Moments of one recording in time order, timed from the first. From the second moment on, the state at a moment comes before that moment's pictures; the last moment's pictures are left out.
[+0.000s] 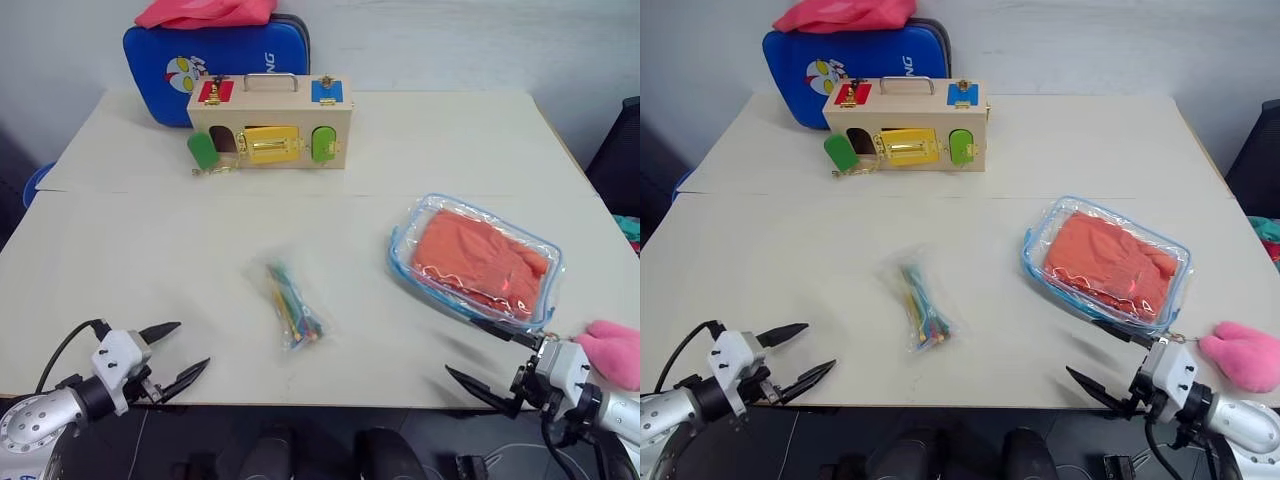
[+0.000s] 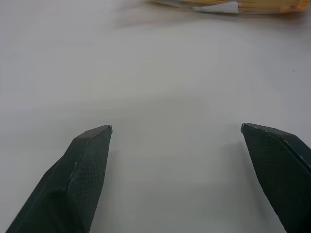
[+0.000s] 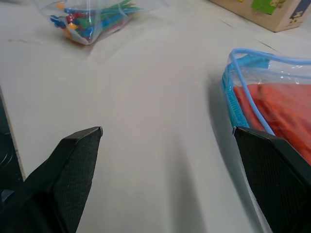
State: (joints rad) left arm 0.38 0.65 0.38 -0.20 -0.34 0.00 -0.84; right arm 0.38 -0.65 -0.30 -0.19 0.44 -0.26 1.08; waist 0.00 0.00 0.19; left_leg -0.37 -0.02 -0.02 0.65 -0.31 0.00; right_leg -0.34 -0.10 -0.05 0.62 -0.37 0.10
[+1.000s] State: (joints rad) left arm -0.10 0.66 0.23 -0.46 -0.98 1.10 -0.46; right arm 0.28 -0.54 -0.24 -0.37 0.56 -0.30 1.03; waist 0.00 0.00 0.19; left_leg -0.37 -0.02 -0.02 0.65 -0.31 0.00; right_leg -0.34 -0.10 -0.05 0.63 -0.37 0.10
